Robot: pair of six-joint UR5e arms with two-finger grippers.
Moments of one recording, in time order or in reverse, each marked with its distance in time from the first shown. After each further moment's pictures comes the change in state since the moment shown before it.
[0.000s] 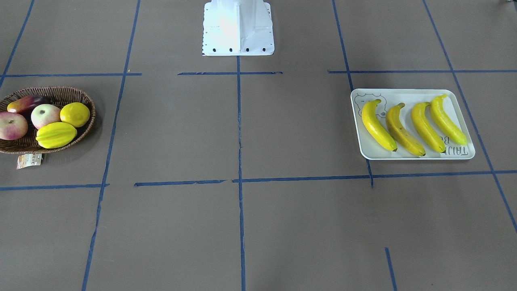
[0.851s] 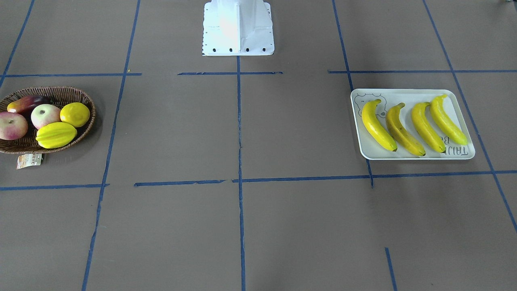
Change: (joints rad) left arm -0.006 0.051 0.077 -0.136 -0.002 -0.002; right arm 0.046 -0.005 -0.009 0.001 -0.013 0.001
